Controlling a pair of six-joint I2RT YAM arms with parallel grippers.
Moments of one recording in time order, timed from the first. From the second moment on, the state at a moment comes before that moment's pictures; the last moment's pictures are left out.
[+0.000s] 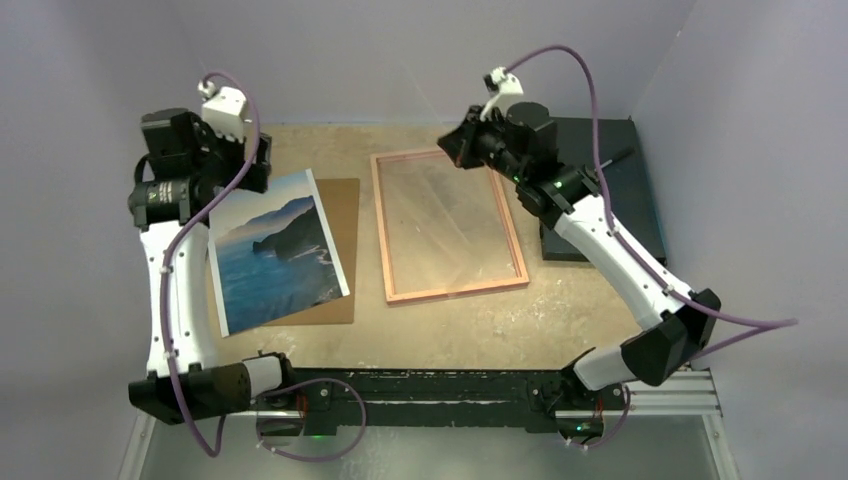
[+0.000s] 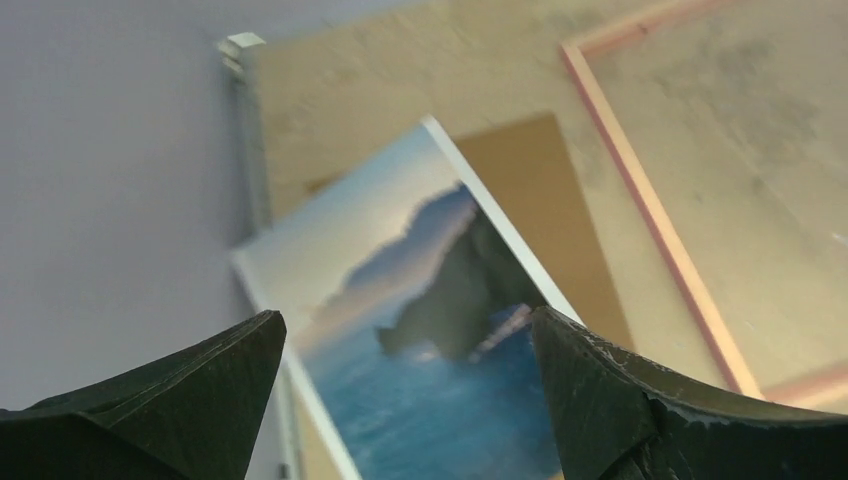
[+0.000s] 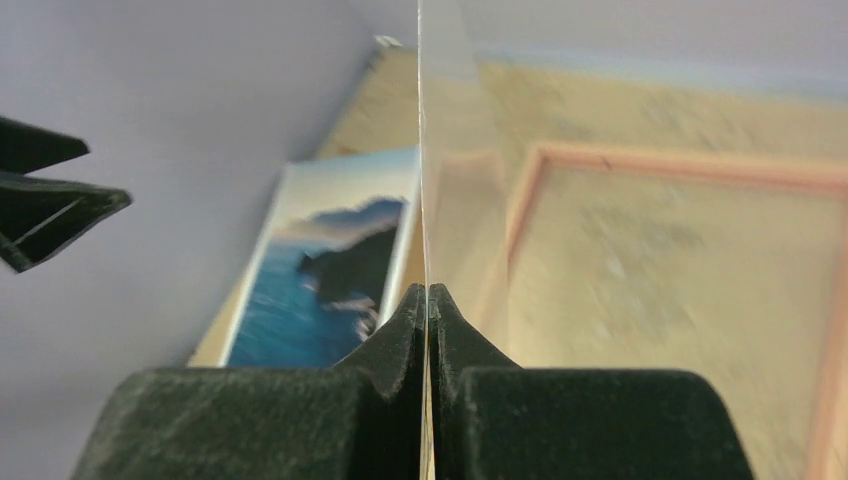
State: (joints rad) left arm 0.19 1.21 1.63 -0.84 0.20 0.33; right arm 0.60 1.48 1.59 -0.24 -0.11 0.43
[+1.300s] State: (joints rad) left arm -0.34 1.98 1.33 -0.38 0.23 0.09; right arm 0.42 1.18 1.32 -0.54 0.13 0.60
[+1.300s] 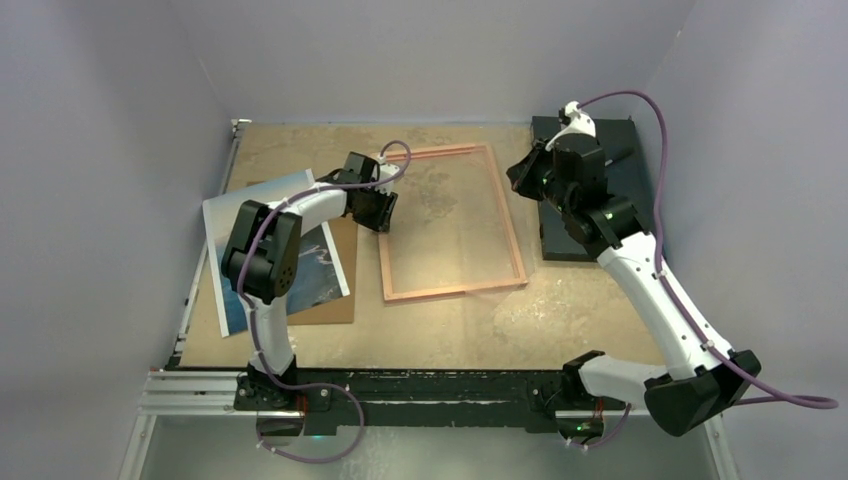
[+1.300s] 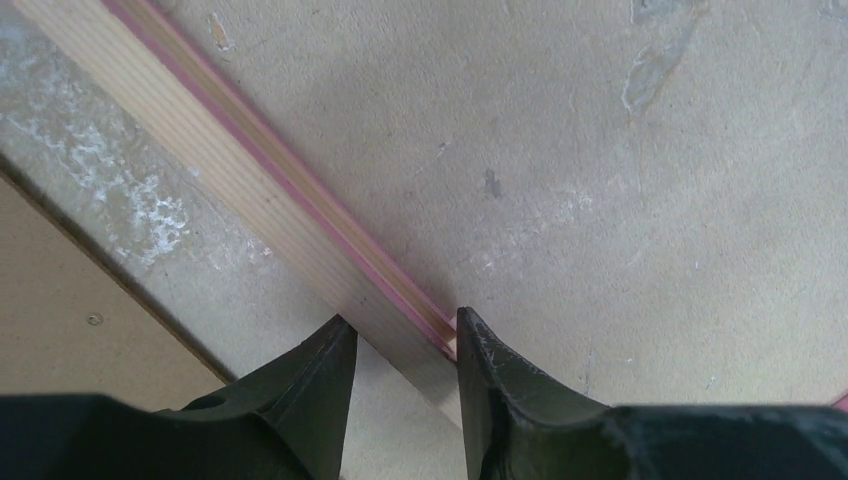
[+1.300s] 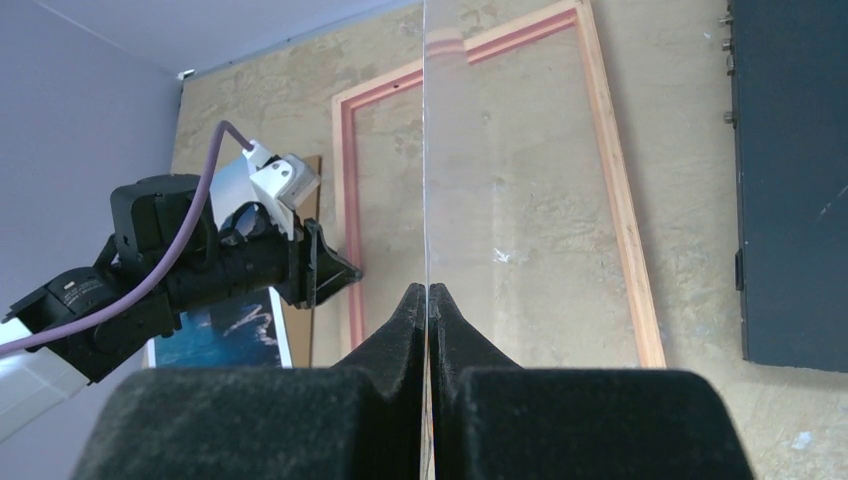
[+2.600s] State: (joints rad) left arm 0.07 1.57 1.36 -0.48 0.53 0.01; right arm 0.50 1.44 1.43 -0.34 -0.08 0.68
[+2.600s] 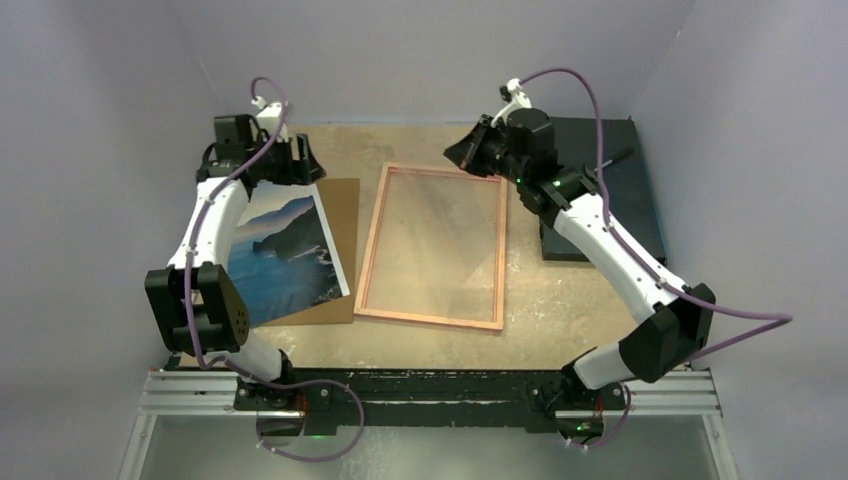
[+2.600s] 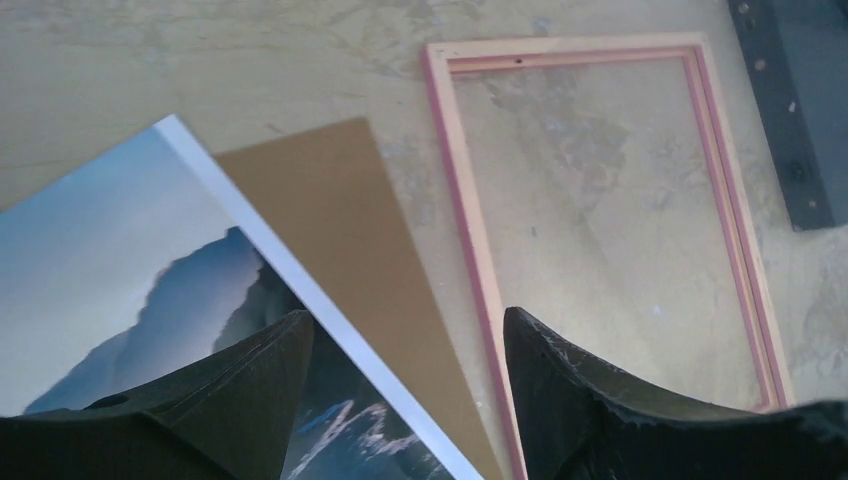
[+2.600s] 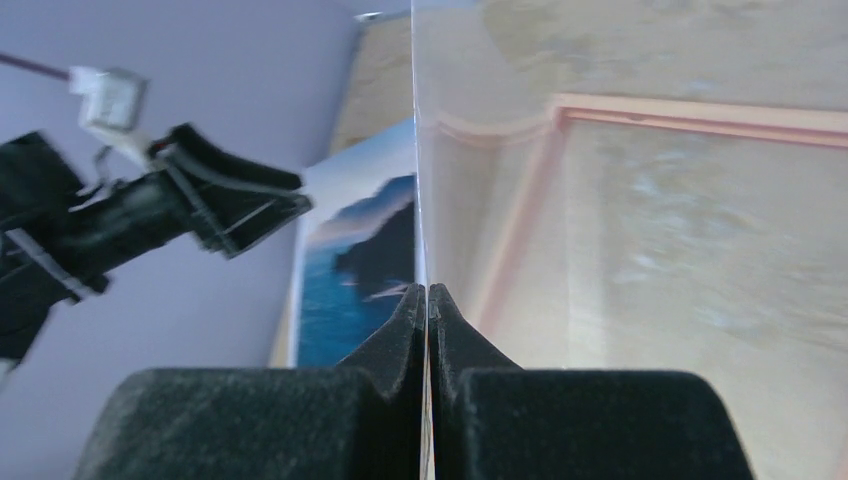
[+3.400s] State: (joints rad) left arm 0.18 1.57 1.16 -0.54 0.57 0.15; right arm 0.50 1.47 0.73 0.30 0.08 0.96
